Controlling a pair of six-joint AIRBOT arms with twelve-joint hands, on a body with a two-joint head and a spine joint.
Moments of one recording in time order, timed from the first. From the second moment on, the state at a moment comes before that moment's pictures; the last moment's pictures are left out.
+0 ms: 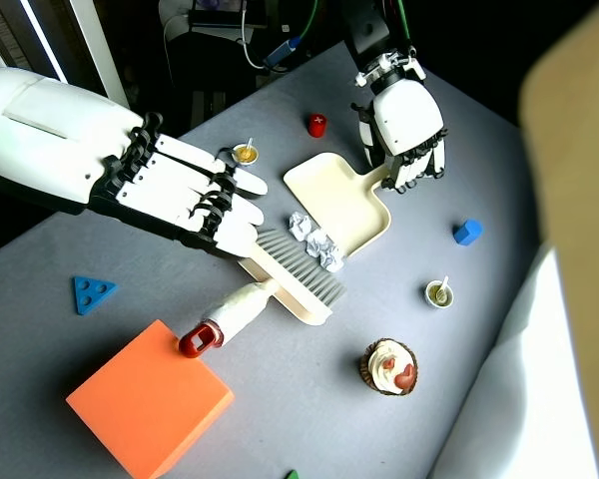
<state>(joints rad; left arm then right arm) 0.50 -1.11 1.20 -1.07 -0.52 2.07 -0.36 -0.61 0.52 -2.25 -0.60 0.95</state>
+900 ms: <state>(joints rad) 0.47 -1.15 1.26 -0.91 -0.52 1.96 -0.45 -0.93 0.51 -2.04 -1.11 0.48</state>
